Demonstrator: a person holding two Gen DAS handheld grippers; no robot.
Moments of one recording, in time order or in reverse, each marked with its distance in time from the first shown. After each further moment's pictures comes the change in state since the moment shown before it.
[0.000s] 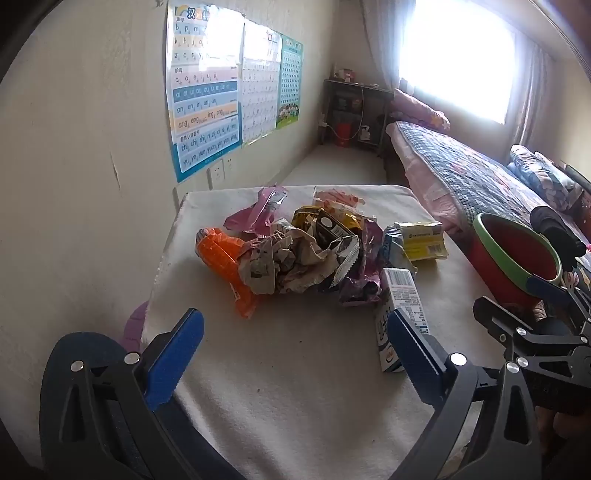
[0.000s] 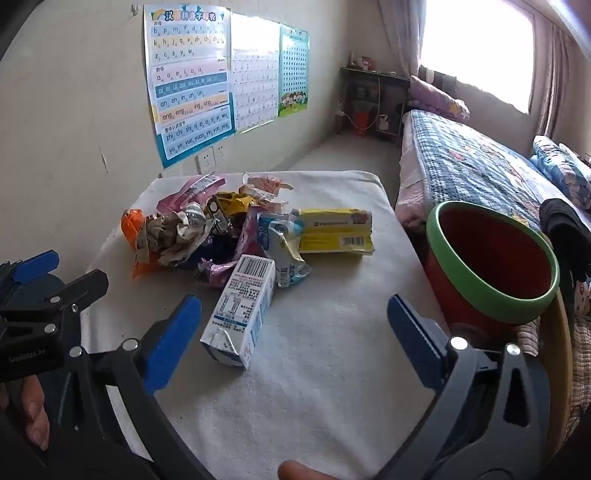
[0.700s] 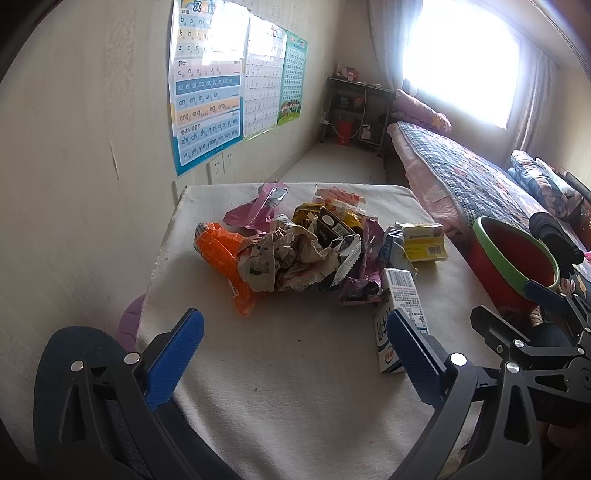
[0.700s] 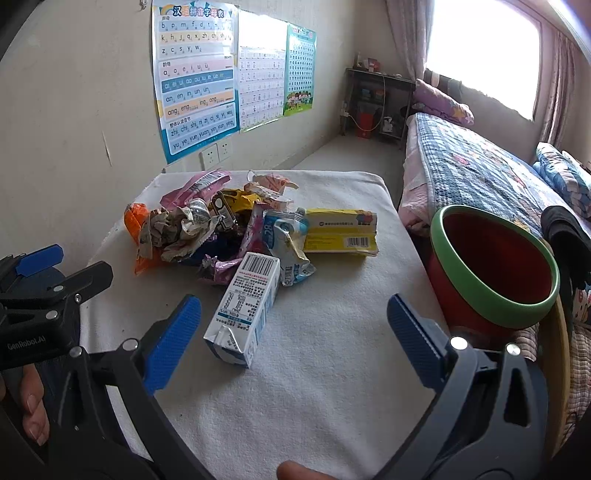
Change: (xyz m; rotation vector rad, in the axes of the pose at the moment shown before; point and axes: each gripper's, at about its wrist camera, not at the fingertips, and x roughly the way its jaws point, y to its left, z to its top) left arm 0.002 0.004 0.001 -0.023 0.009 -0.013; right arm 0.000 0.003 0.003 -0.022 0.016 -0.007
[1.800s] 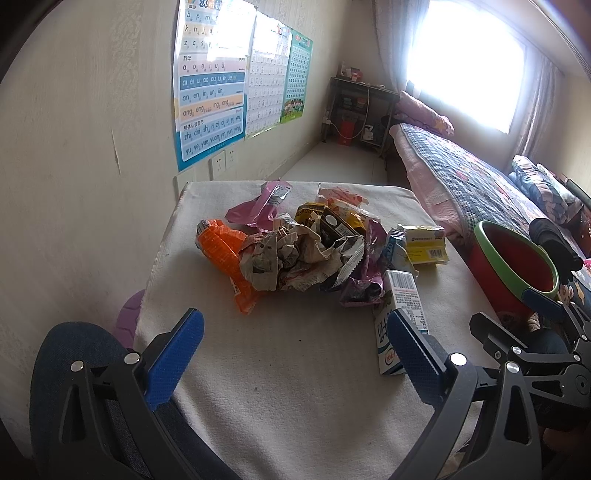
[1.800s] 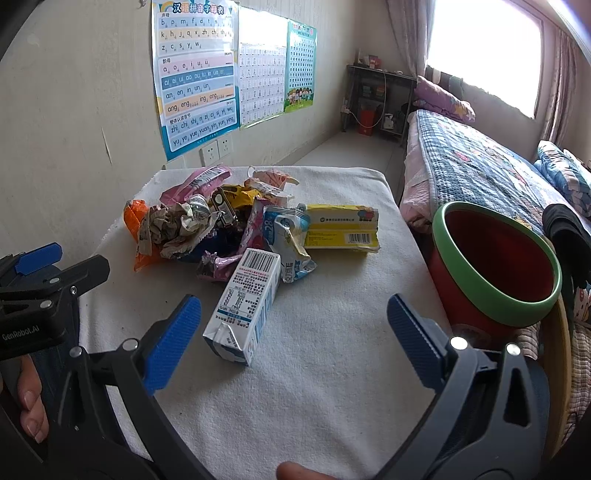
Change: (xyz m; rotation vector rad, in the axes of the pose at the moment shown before) left arm 0.001 0.004 0.000 -0.026 0.002 -0.007; right arm 0.004 0.000 -0.001 -0.001 0.013 0.004
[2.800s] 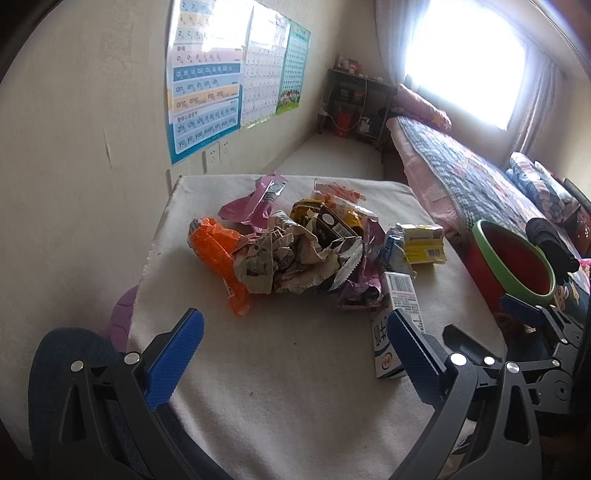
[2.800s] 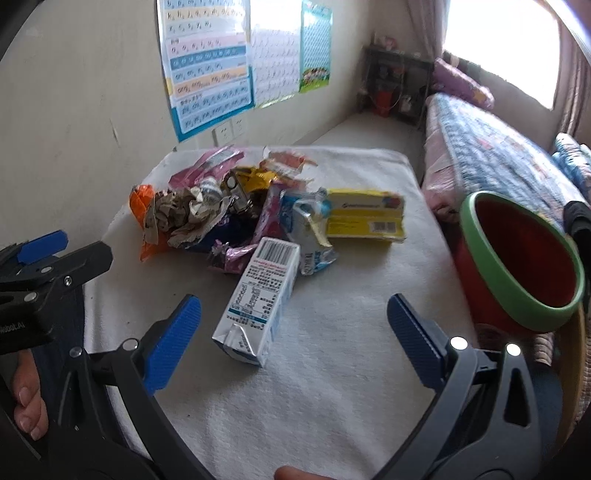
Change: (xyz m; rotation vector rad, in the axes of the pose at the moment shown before) left arm 0.016 0.001 0.012 -0.005 0.051 -0.025; right arm 0.030 0.005 0.008 -0.013 0.103 0.072
